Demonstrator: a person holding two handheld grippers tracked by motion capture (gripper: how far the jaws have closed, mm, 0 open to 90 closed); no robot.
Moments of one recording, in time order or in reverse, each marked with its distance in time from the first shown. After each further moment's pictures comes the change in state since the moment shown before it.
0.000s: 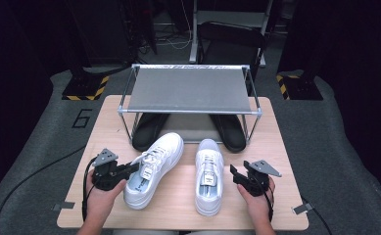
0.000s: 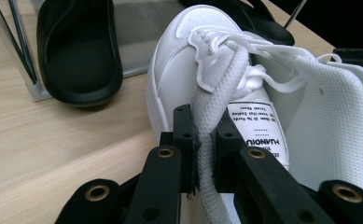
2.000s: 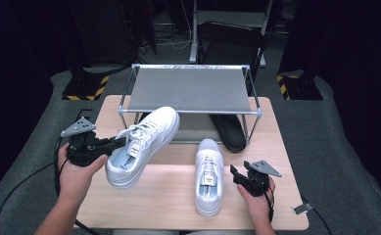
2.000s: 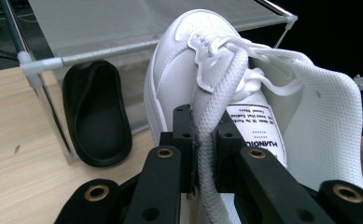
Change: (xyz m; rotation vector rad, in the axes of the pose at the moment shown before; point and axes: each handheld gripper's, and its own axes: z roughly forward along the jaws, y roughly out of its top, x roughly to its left) left arm 0.000 0.093 -0.063 -0.054 -0.034 0.062; right arm -0.001 -0.001 0.000 0.005 -0.003 0.004
